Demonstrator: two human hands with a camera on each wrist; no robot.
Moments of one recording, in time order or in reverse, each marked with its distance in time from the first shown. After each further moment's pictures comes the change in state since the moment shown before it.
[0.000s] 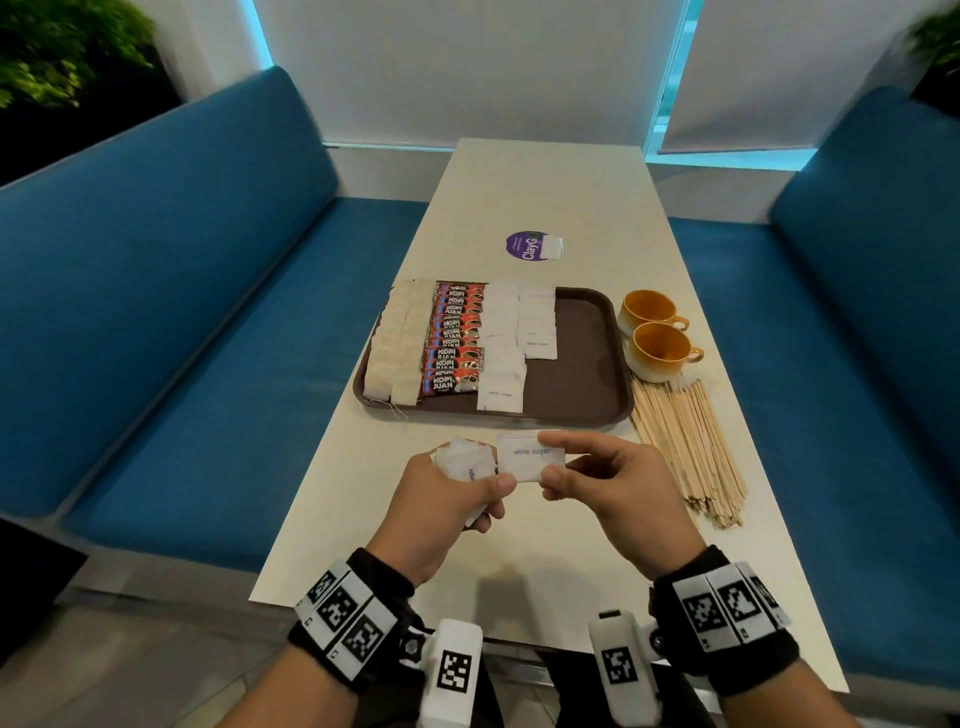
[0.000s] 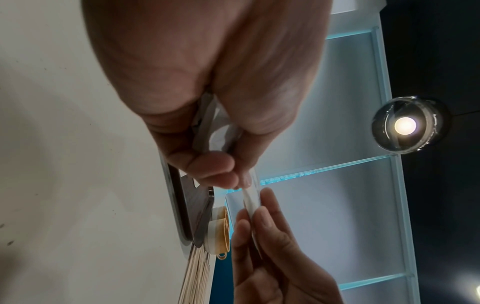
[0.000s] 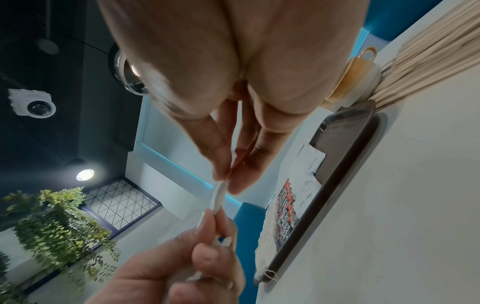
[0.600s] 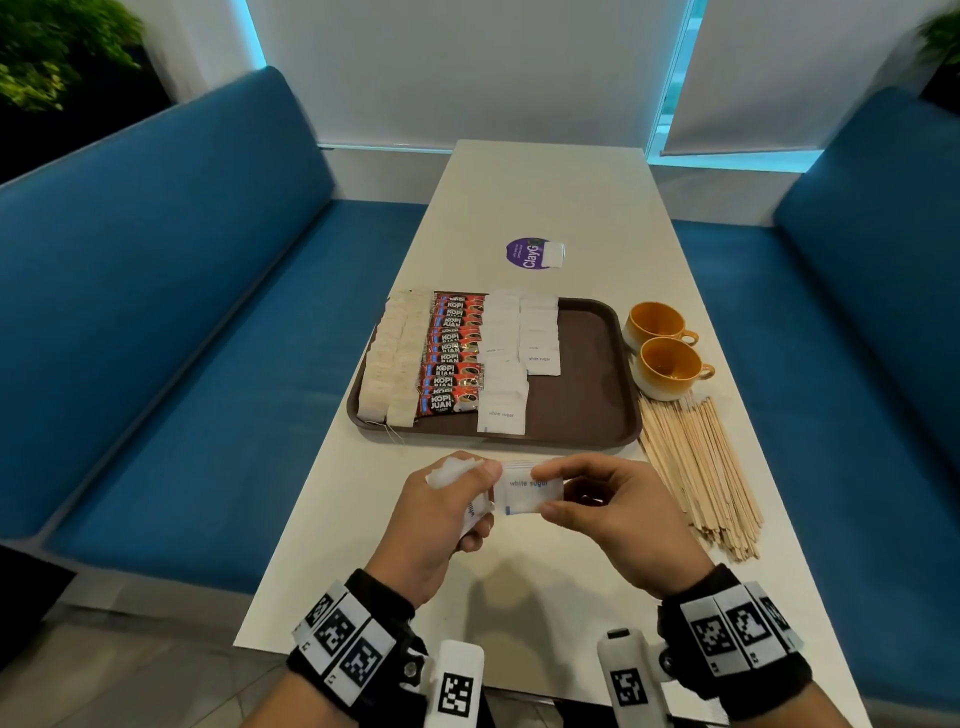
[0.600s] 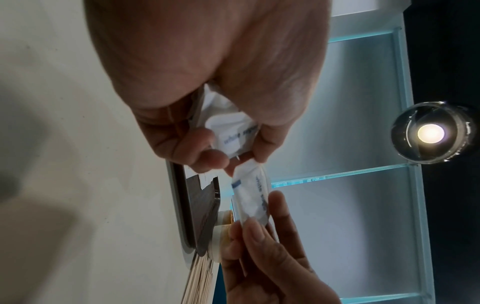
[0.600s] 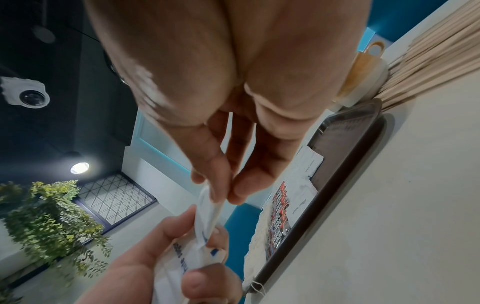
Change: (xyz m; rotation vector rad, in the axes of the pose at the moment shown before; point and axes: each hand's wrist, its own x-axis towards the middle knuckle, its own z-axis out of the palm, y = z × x) left_hand 0.025 0.007 0.000 -0.033 0.043 -0.079; right_hand 0.026 0.008 -0.003 -0.058 -0.101 0.019
